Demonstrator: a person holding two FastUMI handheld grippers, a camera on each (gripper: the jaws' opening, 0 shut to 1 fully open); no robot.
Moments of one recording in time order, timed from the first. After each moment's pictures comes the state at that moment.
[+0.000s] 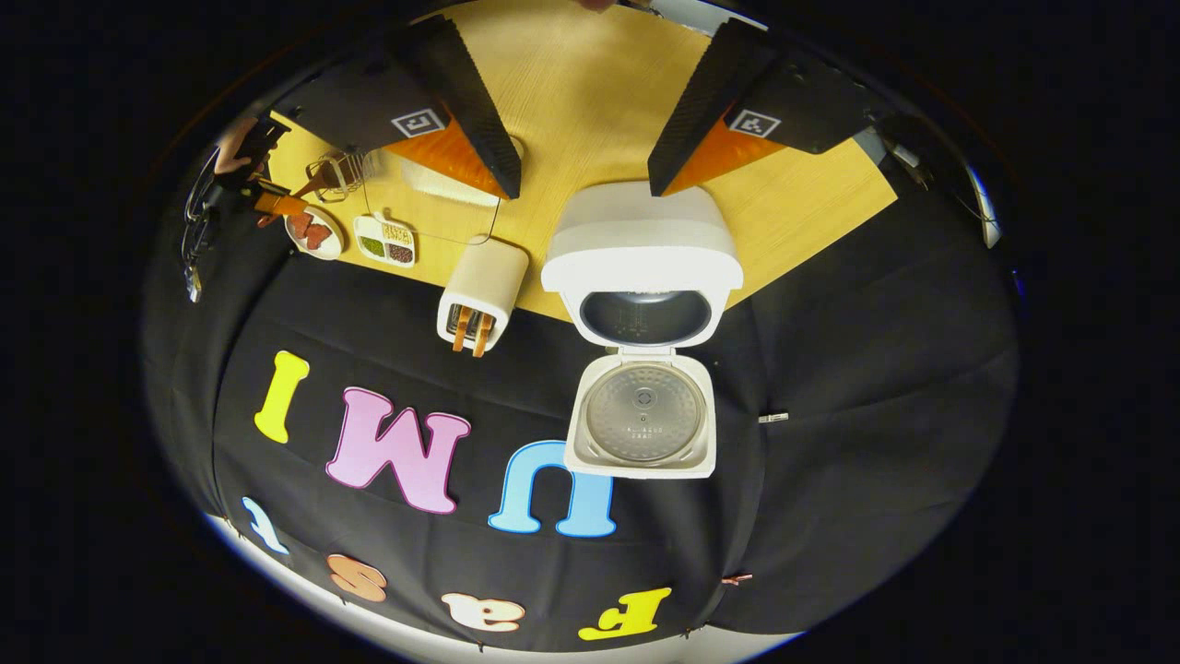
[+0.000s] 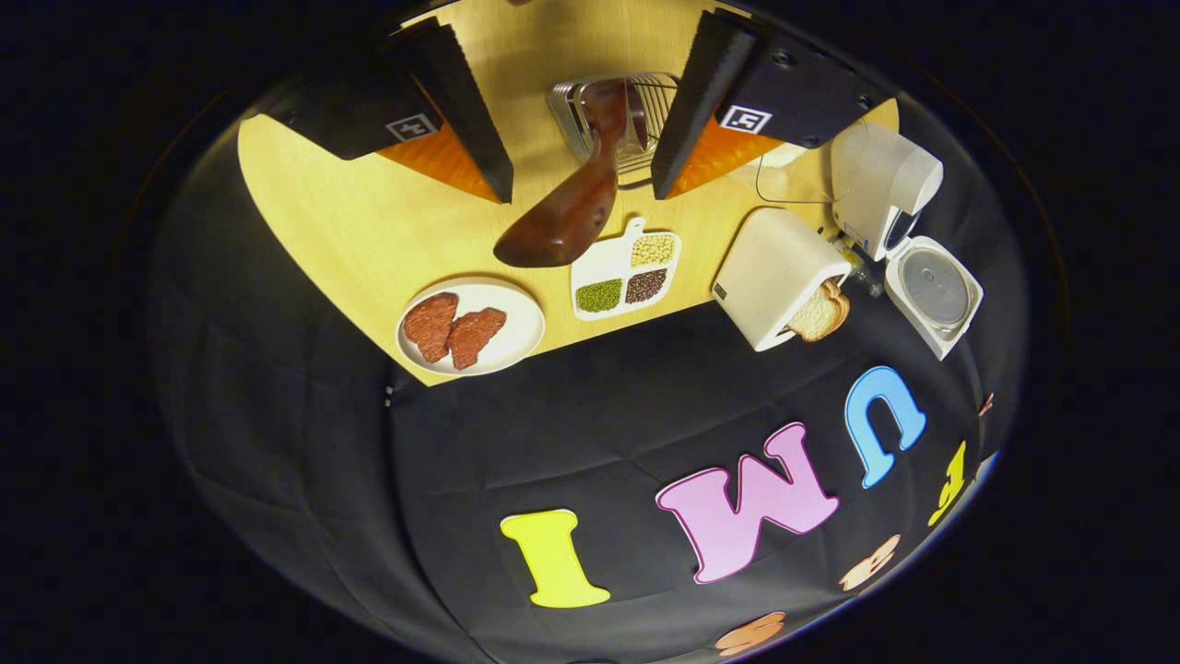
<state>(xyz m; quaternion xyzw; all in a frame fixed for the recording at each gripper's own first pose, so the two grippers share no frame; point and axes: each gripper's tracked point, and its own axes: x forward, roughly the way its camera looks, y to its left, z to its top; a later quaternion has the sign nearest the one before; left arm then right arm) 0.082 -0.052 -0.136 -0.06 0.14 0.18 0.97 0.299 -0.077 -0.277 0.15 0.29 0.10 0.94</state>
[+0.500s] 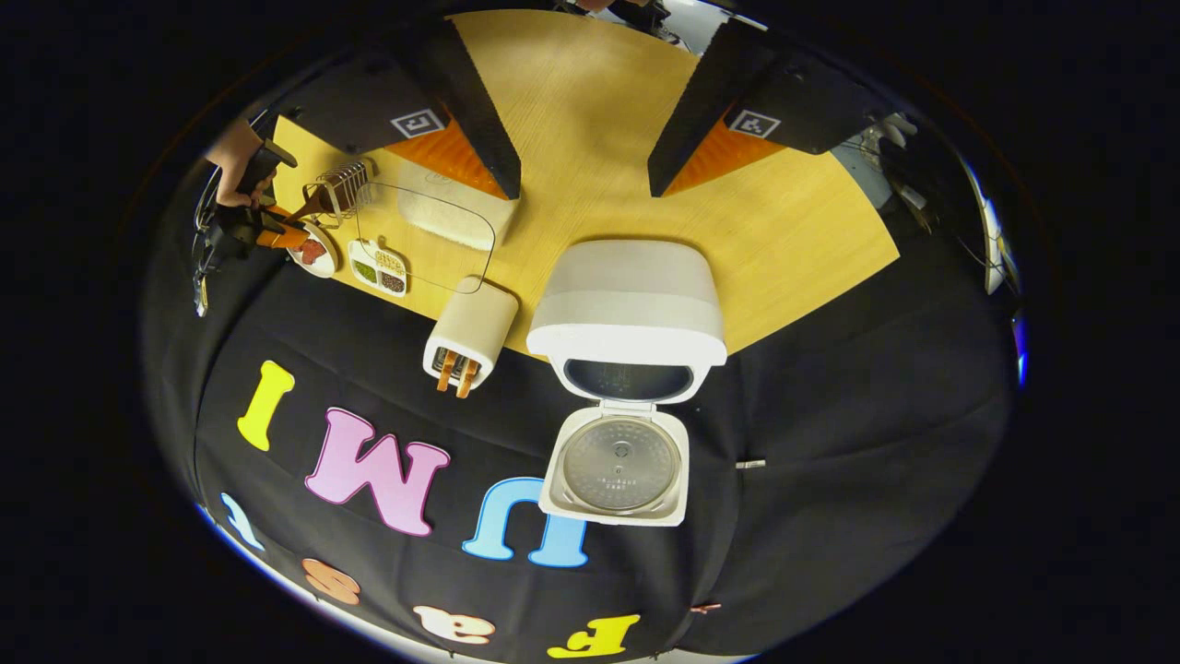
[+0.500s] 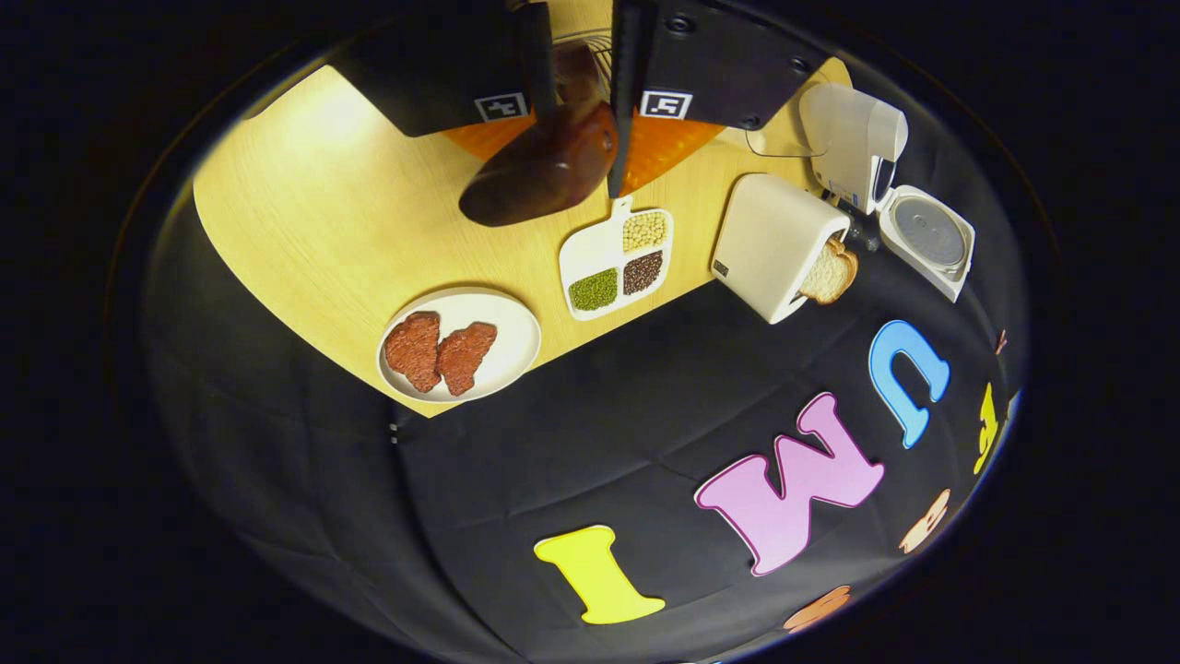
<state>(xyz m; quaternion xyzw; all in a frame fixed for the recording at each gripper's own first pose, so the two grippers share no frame) 0.058 -0.061 -0.183 -0.12 0.17 0.20 0.96 0.324 -0.068 -0.282 0.19 0.31 0.07 0.93</state>
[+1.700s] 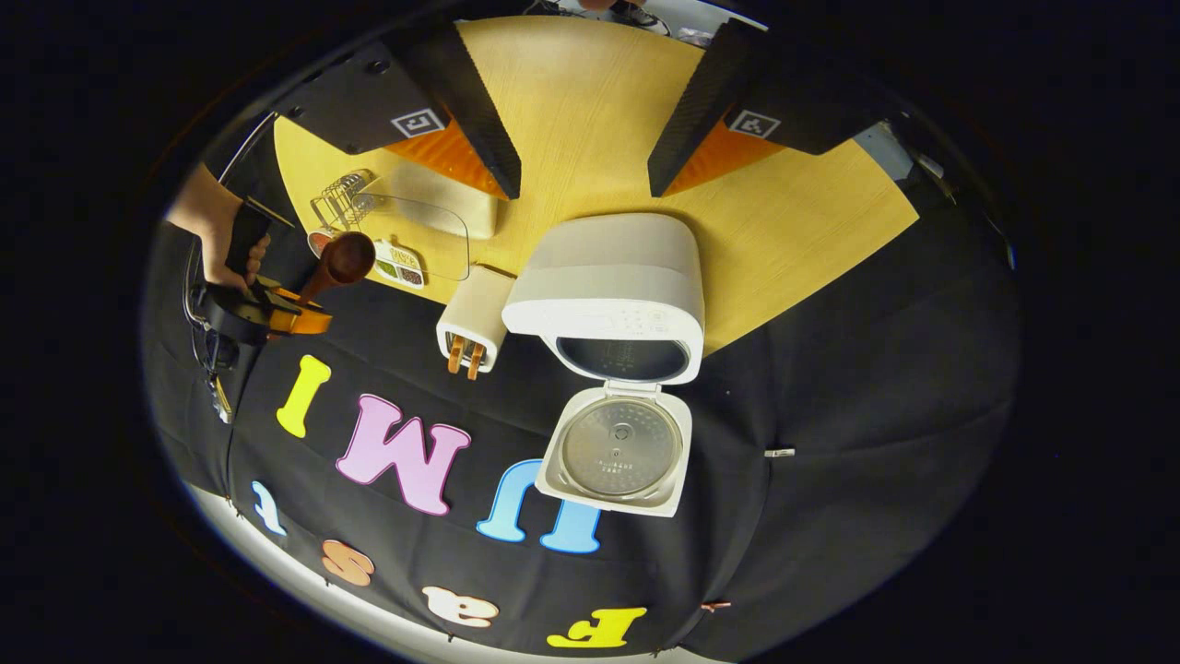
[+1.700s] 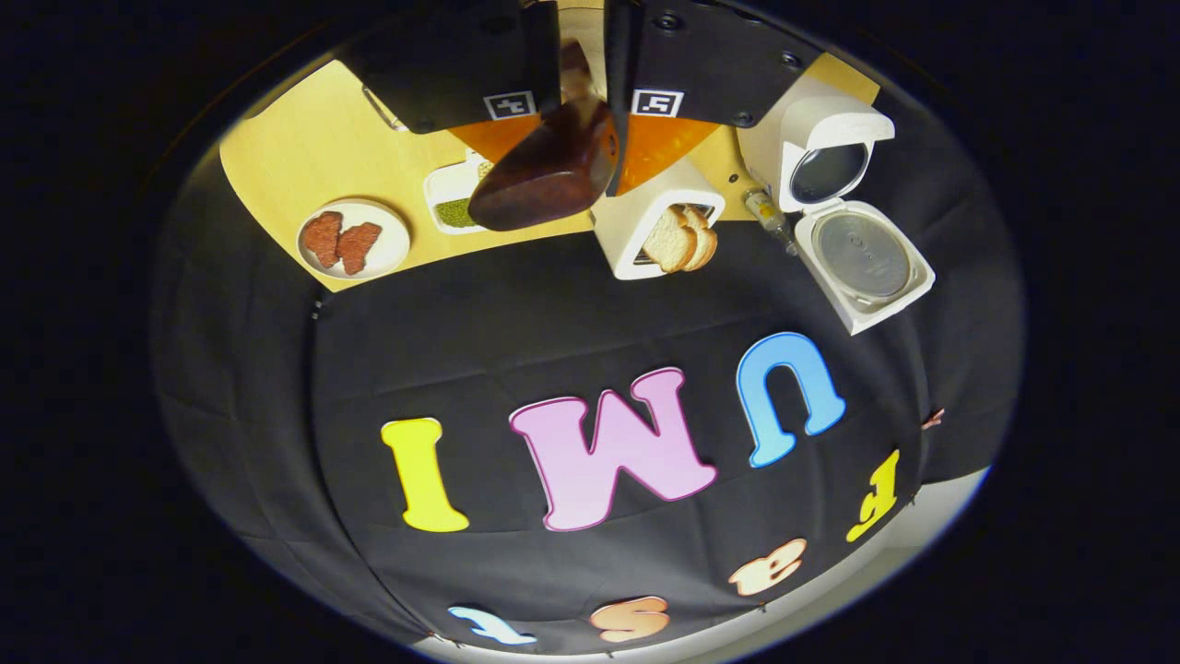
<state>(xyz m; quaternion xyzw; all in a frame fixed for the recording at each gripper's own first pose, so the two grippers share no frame) 0.044 0.015 -0.179 -0.09 0.15 0.11 0.98 0.288 0.101 -0.154 0.09 0.17 0.16 0.97</state>
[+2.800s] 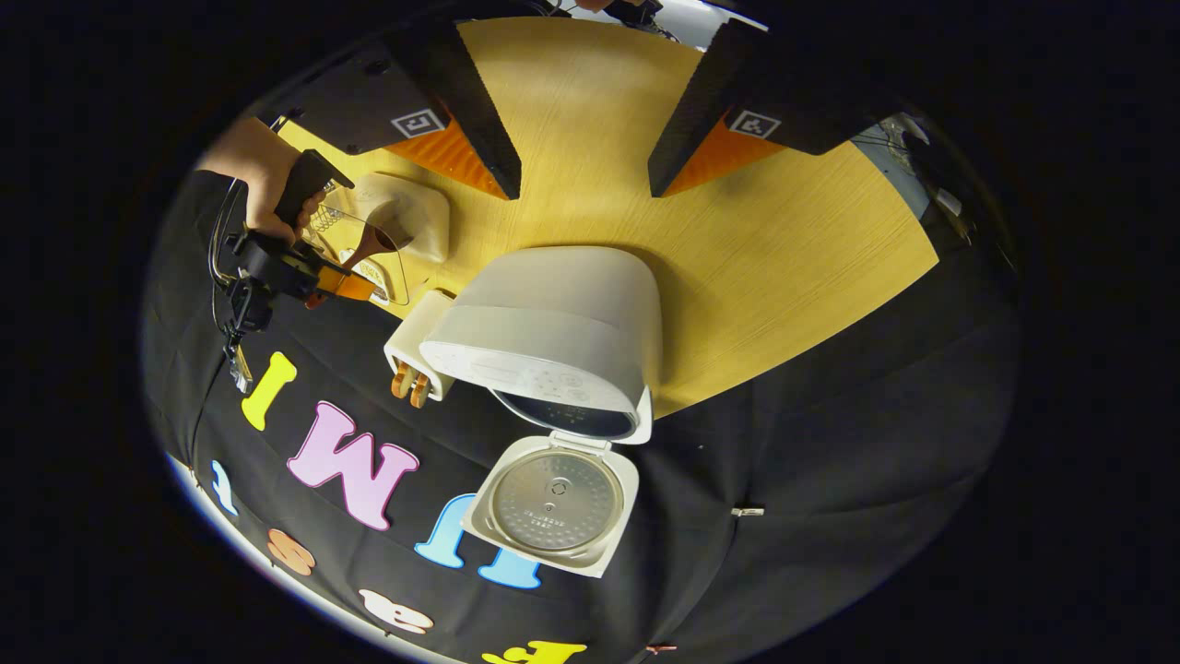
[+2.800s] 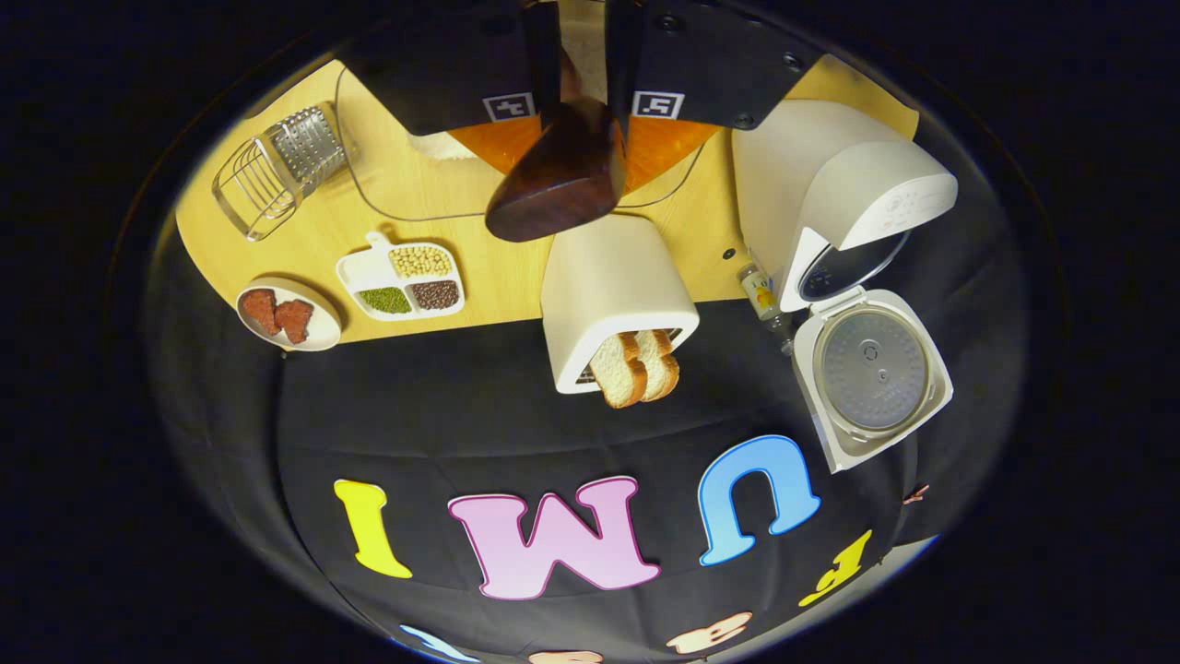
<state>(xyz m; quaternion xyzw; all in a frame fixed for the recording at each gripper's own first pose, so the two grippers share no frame) 0.046 0.077 -0.239 -0.16 0.20 0.12 0.96 0.251 0.205 -0.286 0.06 0.24 0.17 0.95</state>
